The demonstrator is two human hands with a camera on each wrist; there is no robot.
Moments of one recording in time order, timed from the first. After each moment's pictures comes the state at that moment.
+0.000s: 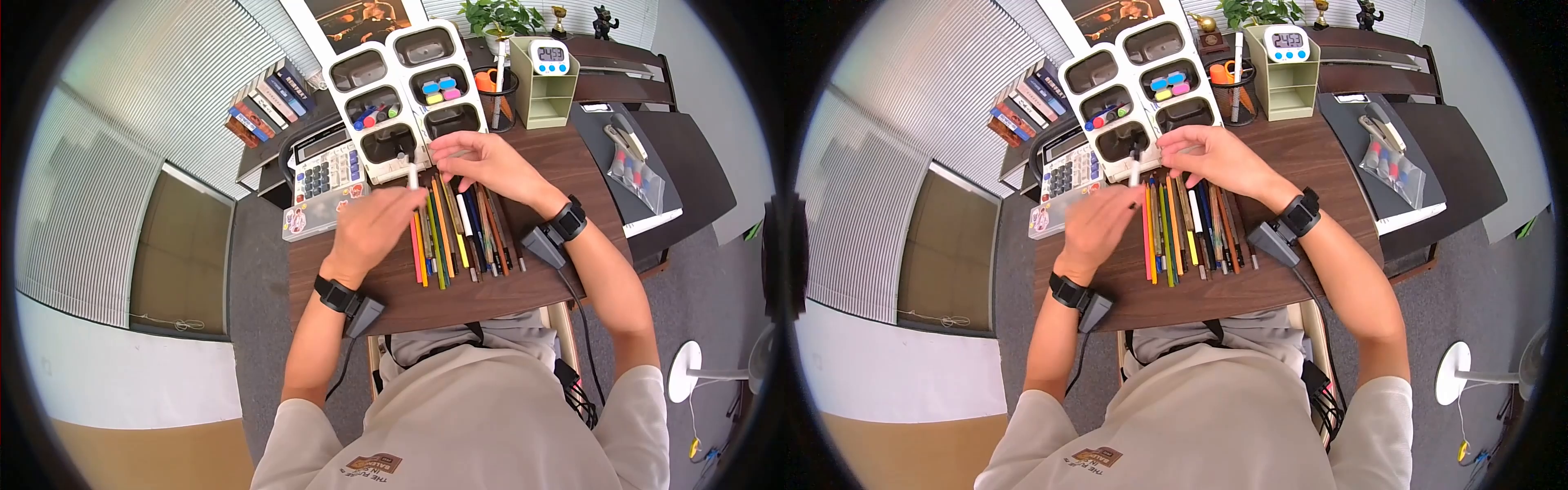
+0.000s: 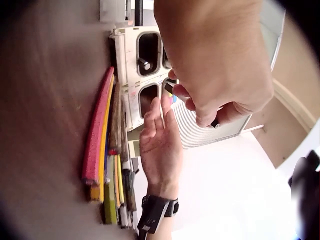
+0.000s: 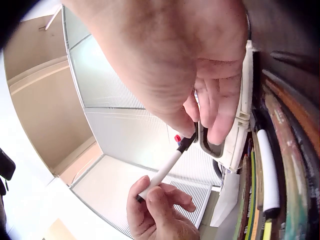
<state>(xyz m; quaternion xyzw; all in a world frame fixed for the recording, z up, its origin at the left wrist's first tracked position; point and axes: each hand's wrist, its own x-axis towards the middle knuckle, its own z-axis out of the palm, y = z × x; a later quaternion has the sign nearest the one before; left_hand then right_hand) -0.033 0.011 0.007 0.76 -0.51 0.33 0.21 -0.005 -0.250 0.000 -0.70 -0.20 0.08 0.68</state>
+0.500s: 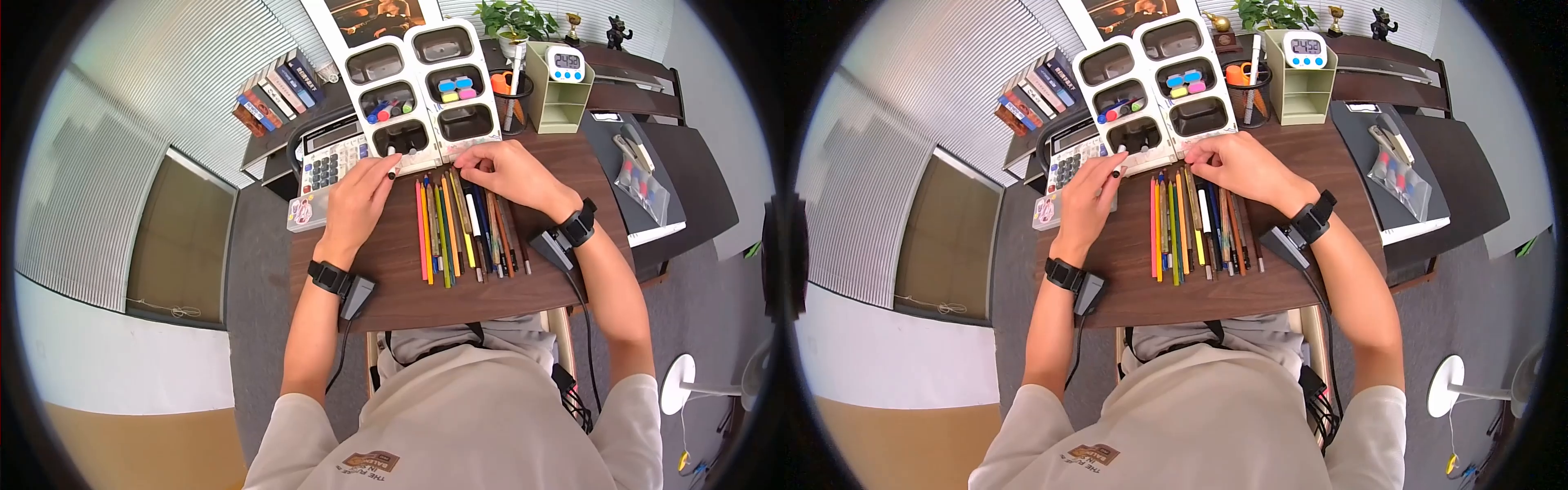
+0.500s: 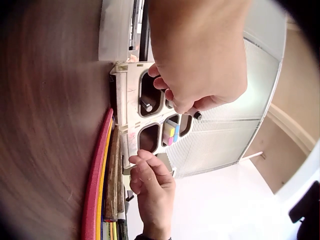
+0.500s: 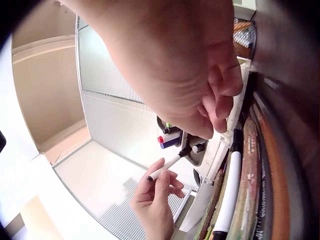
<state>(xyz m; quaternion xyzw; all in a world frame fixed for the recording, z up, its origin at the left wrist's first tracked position) -0.001 0.032 -0.003 0.83 -0.38 0.31 0.27 -0.008 -0.259 0.001 -0.86 -0.25 -0.05 0.45</state>
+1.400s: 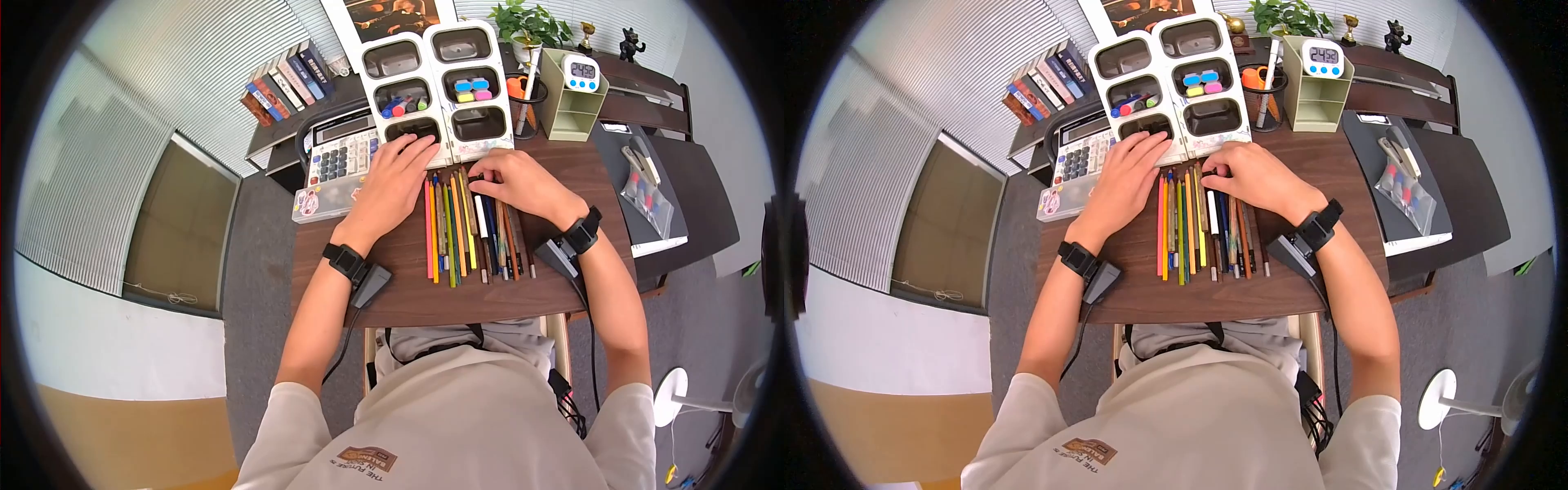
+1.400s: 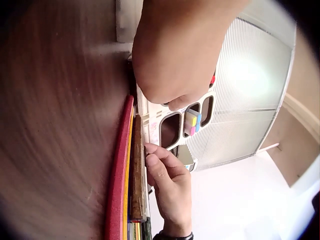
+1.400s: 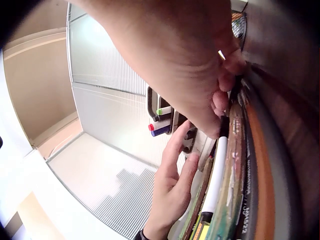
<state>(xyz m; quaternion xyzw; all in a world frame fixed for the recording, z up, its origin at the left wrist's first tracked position) 0.015 0.010 -0.014 0.85 -0.43 0.26 0.16 -0.005 -0.261 -0.012 -0.89 -0.31 -0.09 0.32</state>
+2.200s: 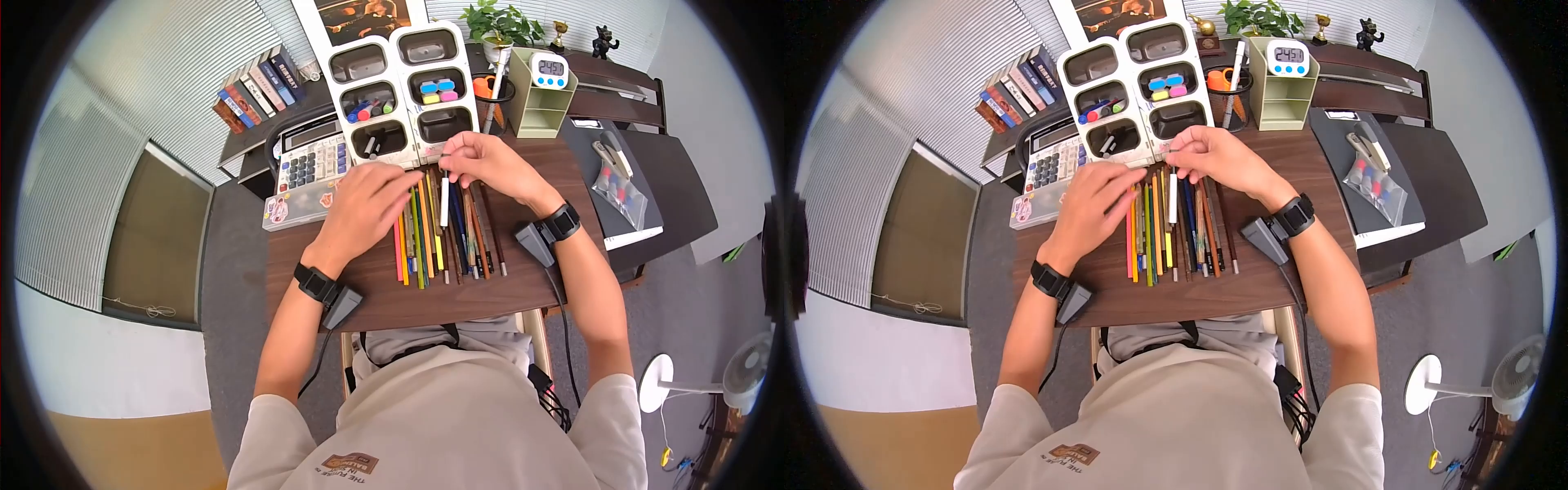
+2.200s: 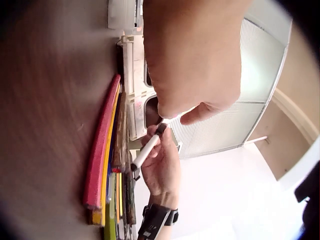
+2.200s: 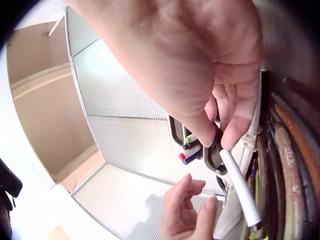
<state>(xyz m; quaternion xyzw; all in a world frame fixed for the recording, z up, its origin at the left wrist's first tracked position) -0.015 0.005 0.000 0.80 -0.48 0.30 0.20 0.002 -0.268 0.002 -0.74 -0.18 0.12 0.64</state>
